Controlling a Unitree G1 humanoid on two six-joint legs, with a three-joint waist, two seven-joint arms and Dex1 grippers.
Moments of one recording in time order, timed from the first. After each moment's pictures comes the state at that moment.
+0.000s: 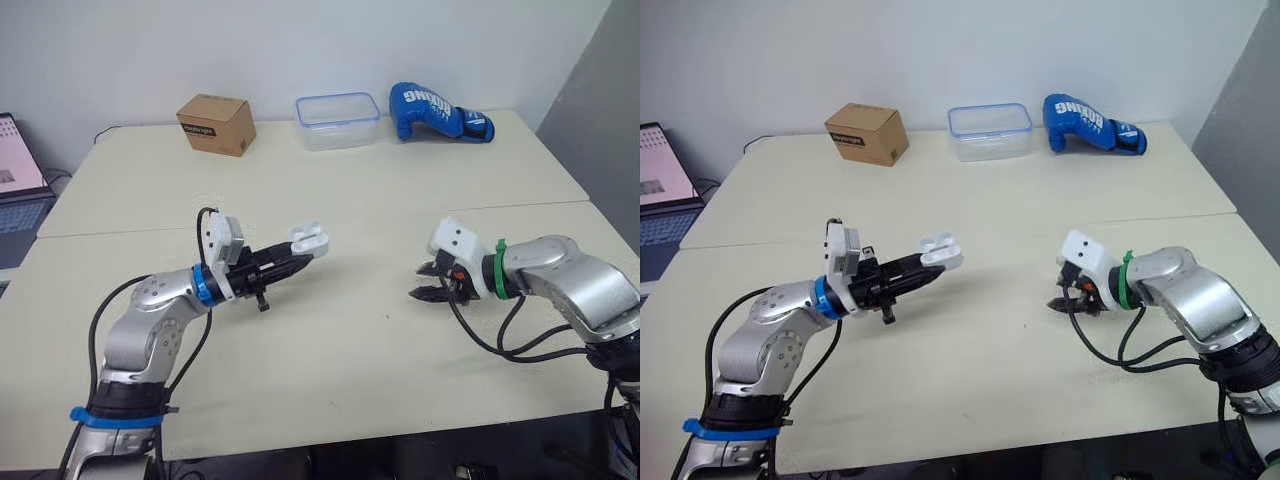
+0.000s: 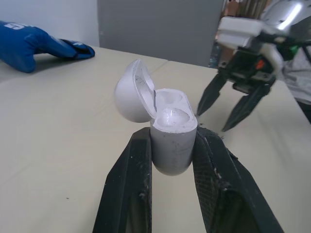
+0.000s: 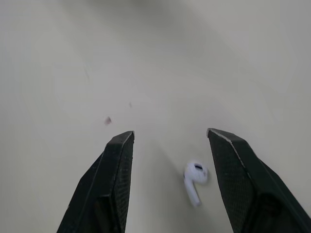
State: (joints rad) left arm -0.33 0.55 0.09 -0.12 -0.57 0.36 -1.04; right arm -0.65 -0.90 0.37 -0.25 0.34 0.93 0.92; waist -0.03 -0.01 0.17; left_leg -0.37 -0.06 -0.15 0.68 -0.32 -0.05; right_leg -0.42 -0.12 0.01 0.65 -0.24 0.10
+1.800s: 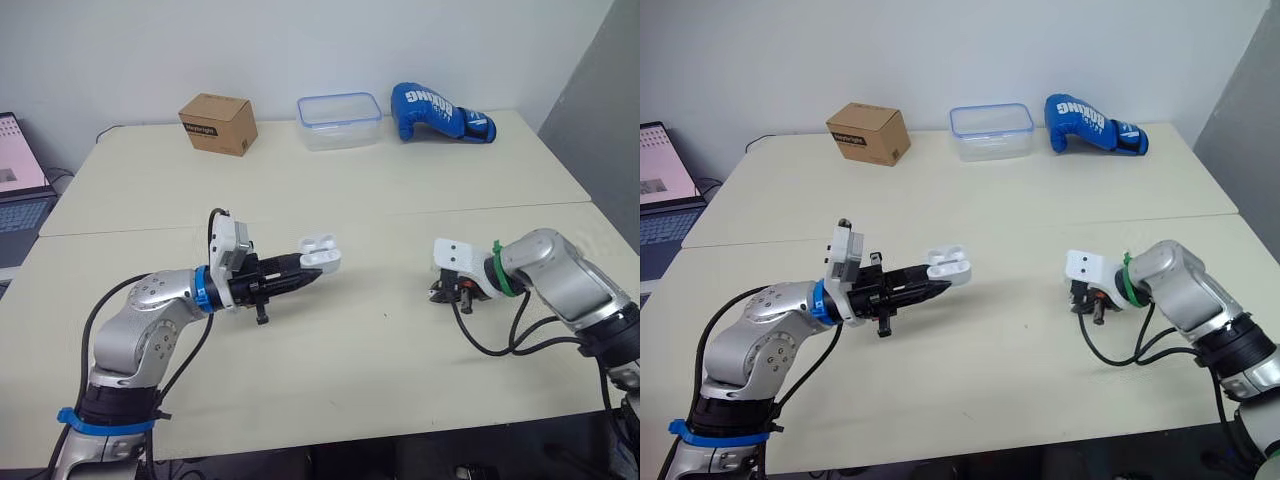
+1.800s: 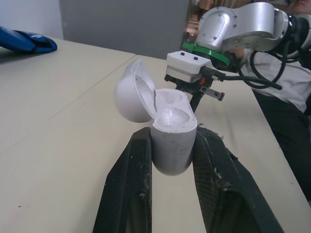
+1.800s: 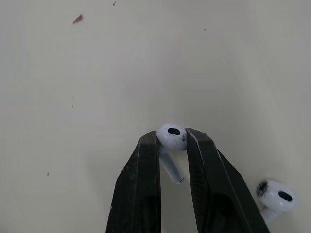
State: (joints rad) left arm -0.33 0.59 0.07 -0.21 -0.62 0.47 -1.11; right arm -0.71 -0.91 0.49 -0.02 0.02 0.62 1.20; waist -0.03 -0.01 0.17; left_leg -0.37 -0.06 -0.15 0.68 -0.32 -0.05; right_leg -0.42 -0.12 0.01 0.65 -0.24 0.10
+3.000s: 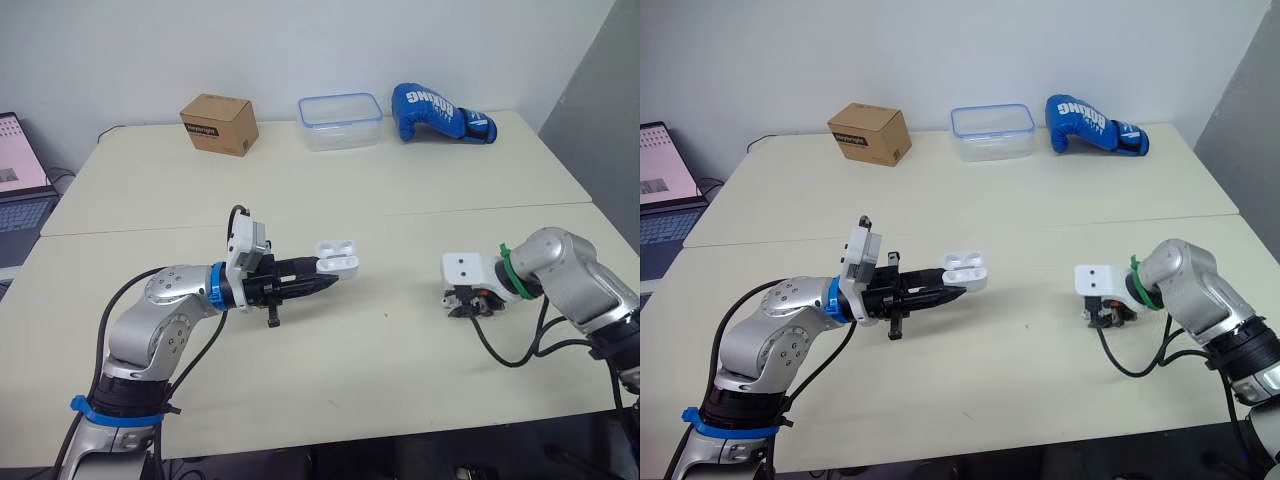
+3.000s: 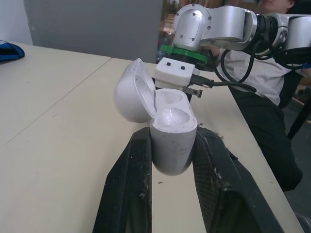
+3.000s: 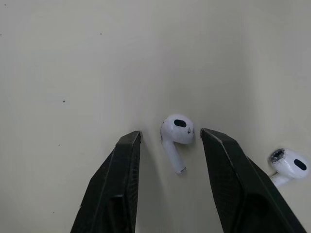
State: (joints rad) left arm -0.37 0.57 0.01 -0.22 -0.63 0.47 -1.13; right arm -0.69 -0.94 0.50 -0.02 -0.15 0.49 1.37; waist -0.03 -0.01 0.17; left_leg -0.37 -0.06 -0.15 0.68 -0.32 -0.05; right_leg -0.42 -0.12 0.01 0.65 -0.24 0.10
